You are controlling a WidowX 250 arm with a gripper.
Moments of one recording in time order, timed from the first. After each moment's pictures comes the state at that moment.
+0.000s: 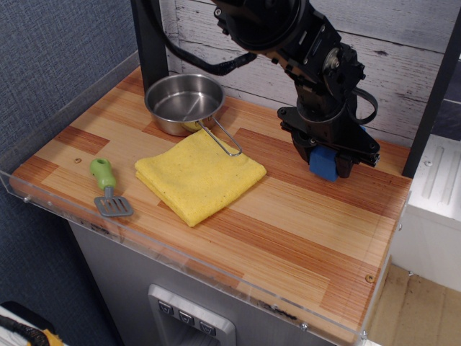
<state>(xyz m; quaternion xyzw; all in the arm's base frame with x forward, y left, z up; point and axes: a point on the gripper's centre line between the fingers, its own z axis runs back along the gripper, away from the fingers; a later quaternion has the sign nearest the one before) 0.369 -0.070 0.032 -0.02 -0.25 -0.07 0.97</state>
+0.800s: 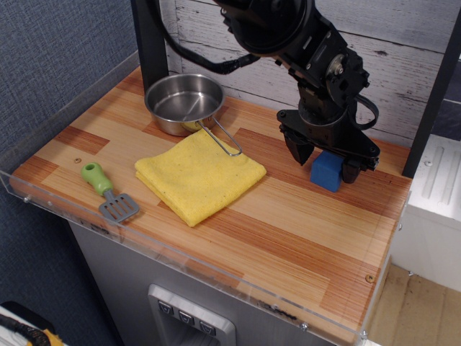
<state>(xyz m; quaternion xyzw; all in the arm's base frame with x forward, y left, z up) 0.366 -0.071 0.031 -0.01 -0.25 -0.06 0.97</state>
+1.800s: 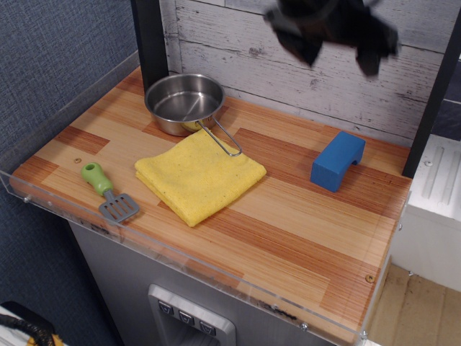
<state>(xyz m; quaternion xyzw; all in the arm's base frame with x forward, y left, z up) 0.347 -0.060 0.180 -0.06 -0.42 -0.02 0.91</state>
